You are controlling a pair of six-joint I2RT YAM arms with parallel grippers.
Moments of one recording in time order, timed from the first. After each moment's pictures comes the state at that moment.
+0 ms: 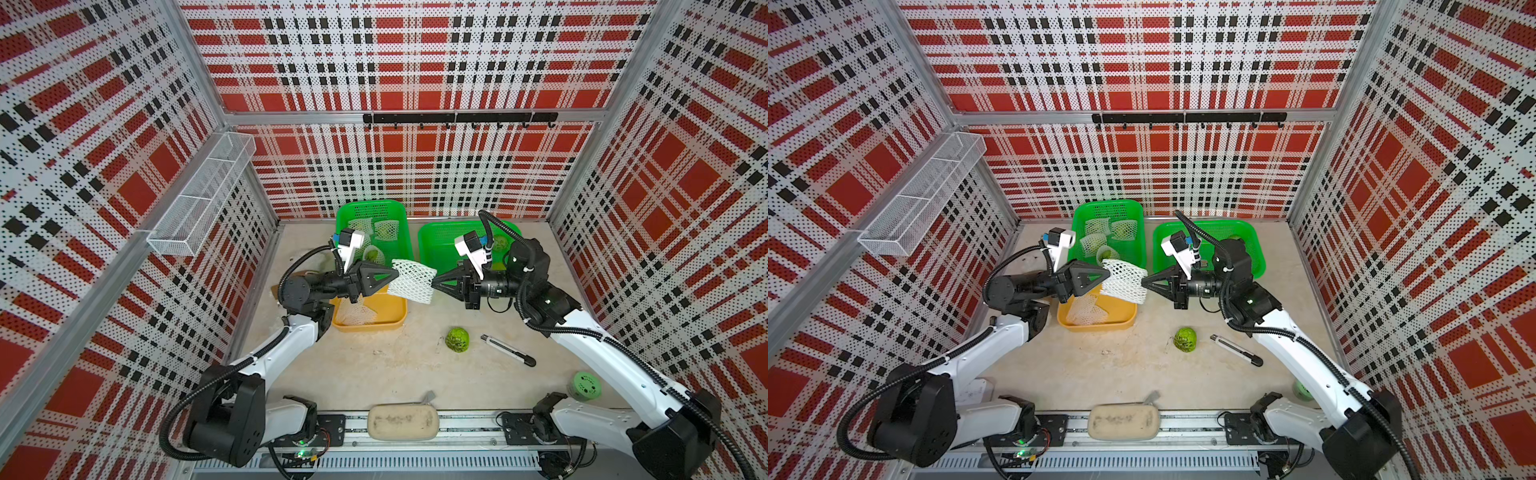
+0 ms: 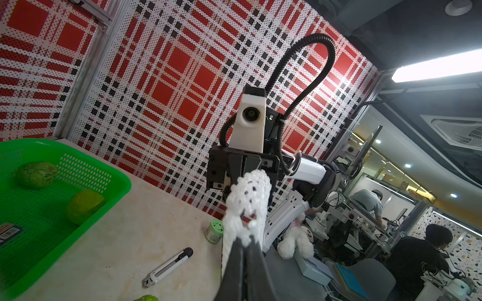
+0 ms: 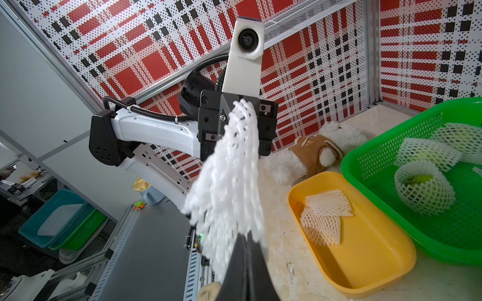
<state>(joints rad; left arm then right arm) -0.29 1.27 0.70 1.28 1.17 -1.21 0.55 1.16 1.04 -0.01 -0.94 0.26</state>
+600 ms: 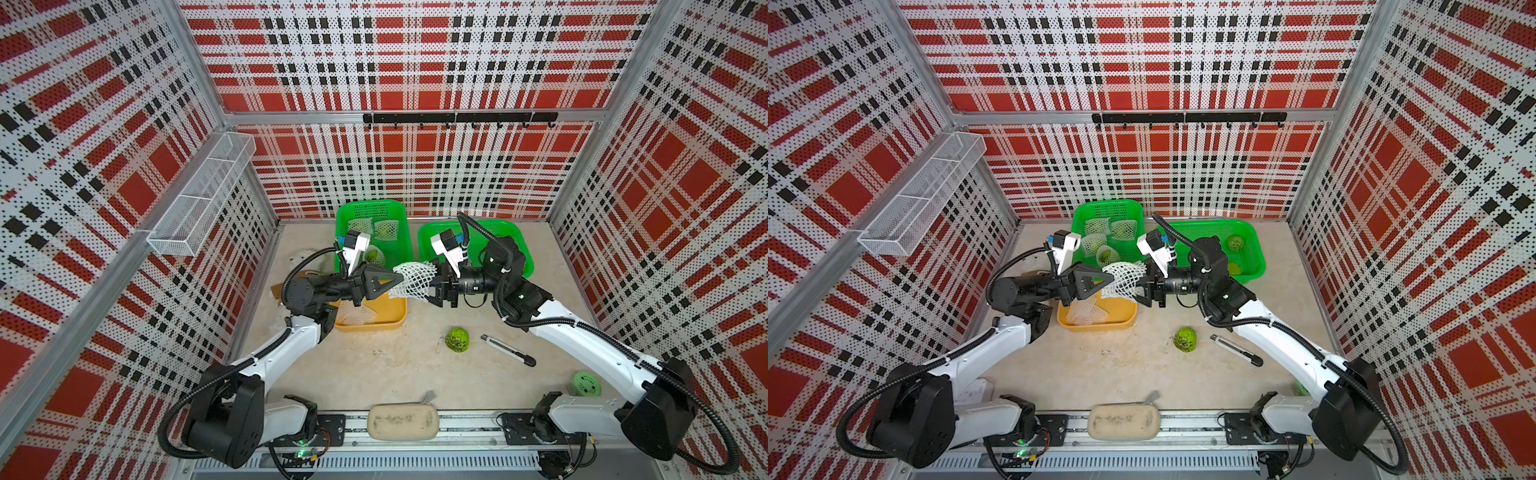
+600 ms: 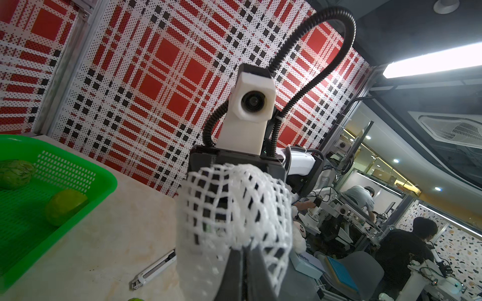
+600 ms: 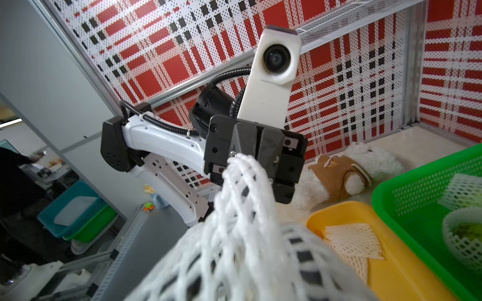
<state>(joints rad) -0.32 1.26 0.69 1.28 1.16 -1.21 0.67 1.29 1.08 0.18 -0.89 0.31</state>
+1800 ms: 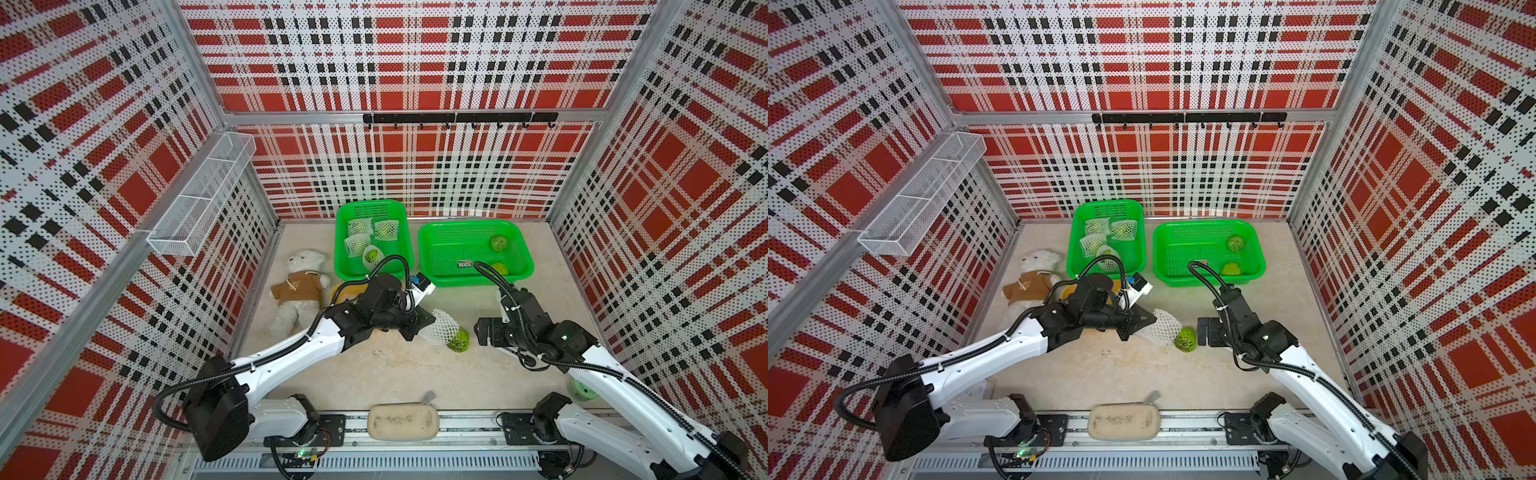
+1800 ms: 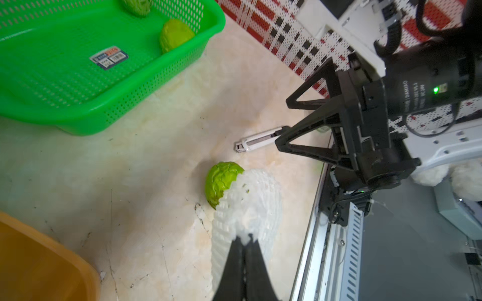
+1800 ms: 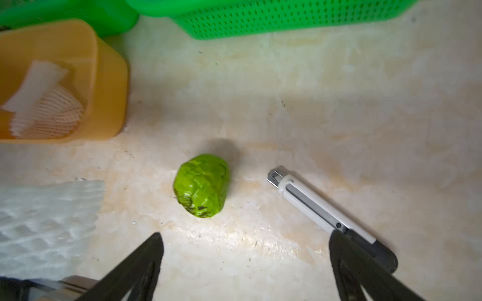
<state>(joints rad) -0.84 1.31 0.91 -0.22 0.39 -0.15 0.59 0.90 0.74 -0.84 0.14 0.51</state>
